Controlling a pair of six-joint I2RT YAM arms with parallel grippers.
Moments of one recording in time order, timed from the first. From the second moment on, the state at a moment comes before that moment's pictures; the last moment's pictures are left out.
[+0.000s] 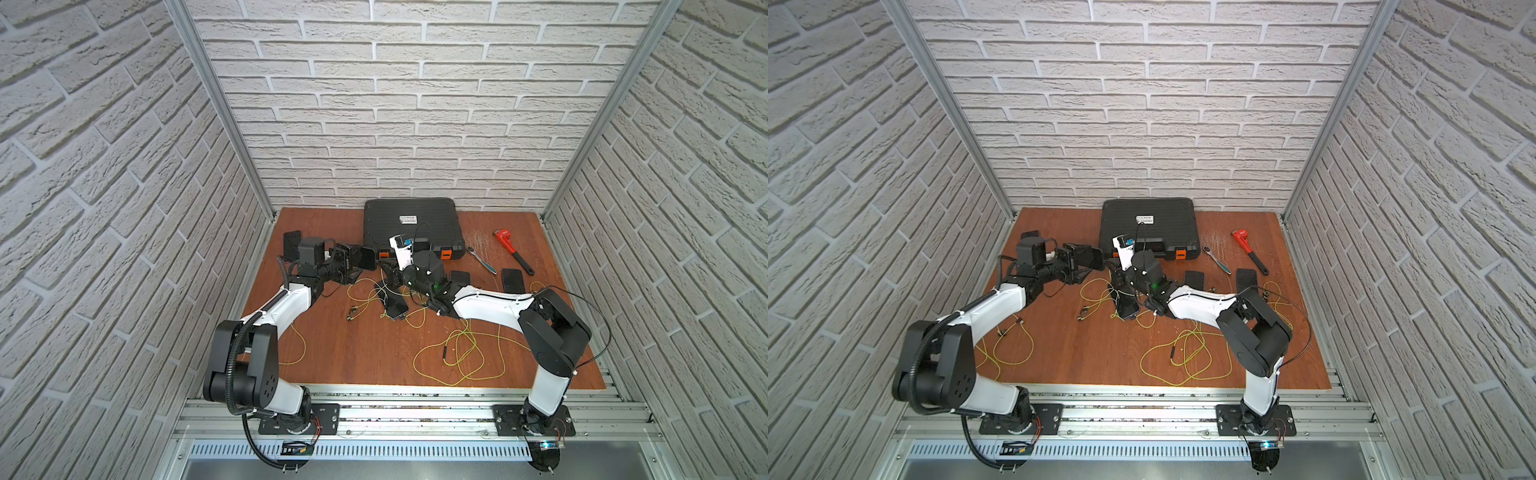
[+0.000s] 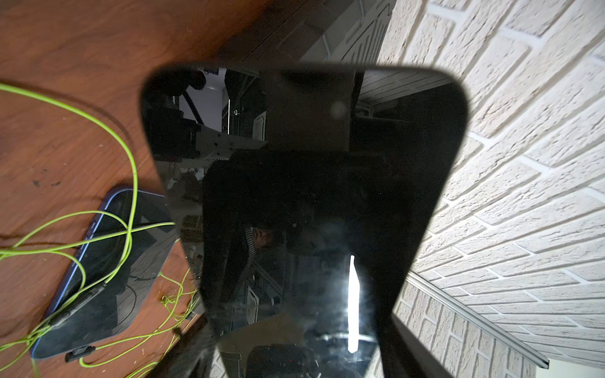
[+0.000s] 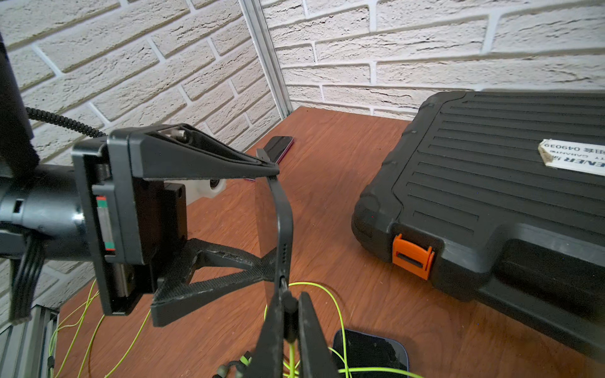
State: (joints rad) left arm -0.15 1.46 0.85 0.10 0.57 -1.66; right arm 0.73 1.83 1.12 0.43 -0.06 0.32
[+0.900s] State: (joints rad) left arm -0.19 1.50 0.87 0.12 0.54 -1.66; right arm 0.67 1.87 1.15 0.45 -0.17 0.33
